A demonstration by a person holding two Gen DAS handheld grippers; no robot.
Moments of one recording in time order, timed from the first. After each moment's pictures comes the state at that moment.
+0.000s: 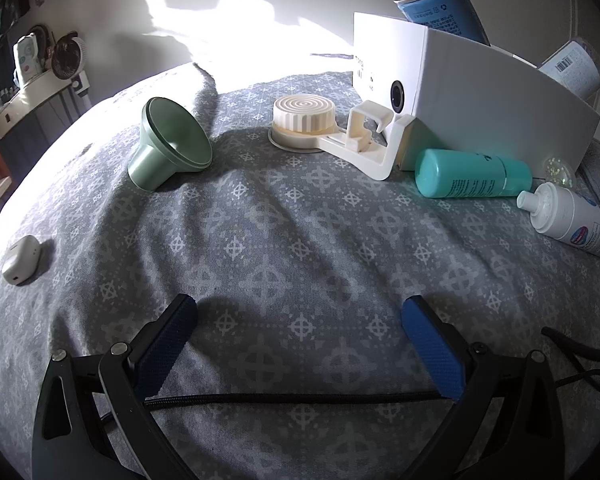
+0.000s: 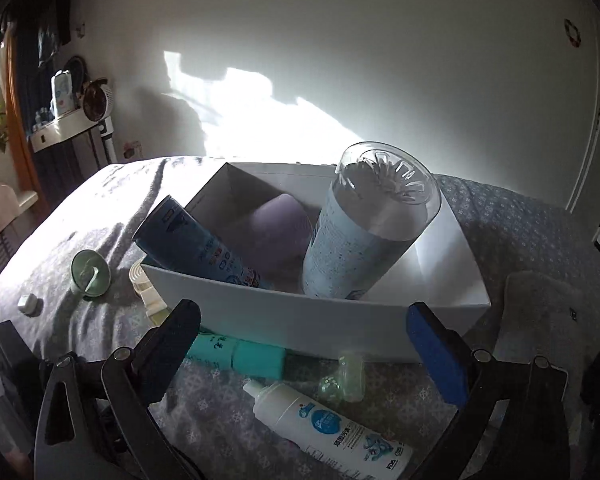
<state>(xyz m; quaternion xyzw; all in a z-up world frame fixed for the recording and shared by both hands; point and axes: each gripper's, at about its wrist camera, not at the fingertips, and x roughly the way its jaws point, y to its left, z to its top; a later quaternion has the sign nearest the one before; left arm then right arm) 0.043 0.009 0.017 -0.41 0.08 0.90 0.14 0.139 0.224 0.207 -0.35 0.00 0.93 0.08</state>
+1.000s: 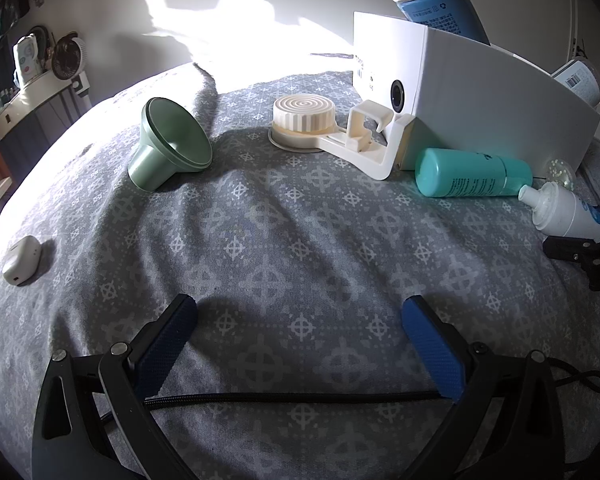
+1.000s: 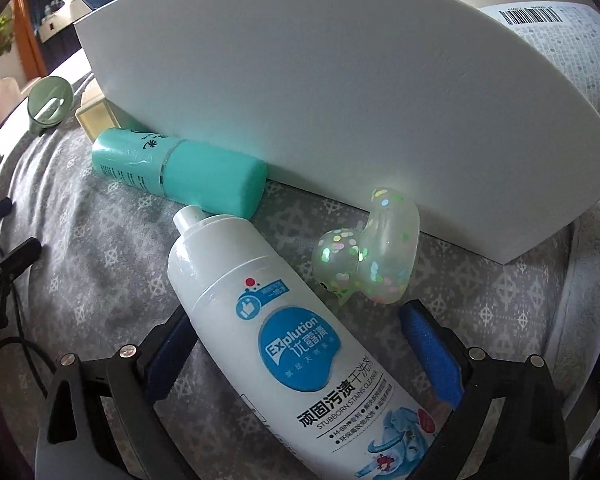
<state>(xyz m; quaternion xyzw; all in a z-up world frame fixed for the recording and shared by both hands) 0.042 0.009 0.016 -0.41 0.08 0.90 0.14 0.109 0.270 0.088 -0.51 -0.04 0.86 0.02</state>
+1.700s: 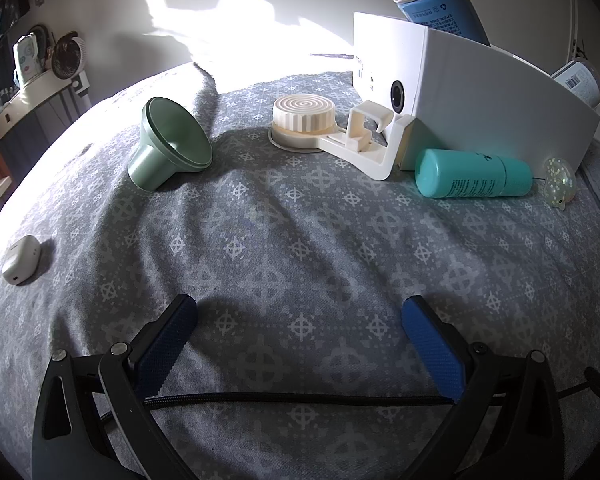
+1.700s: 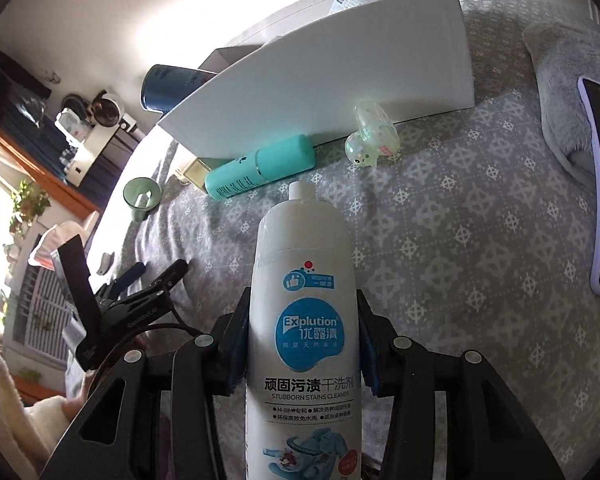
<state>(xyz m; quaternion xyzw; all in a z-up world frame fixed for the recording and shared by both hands) 0.042 0.009 0.016 -0.41 0.08 0.90 0.14 0.227 0.282 0.121 -0.43 0.30 0.85 -0.03</state>
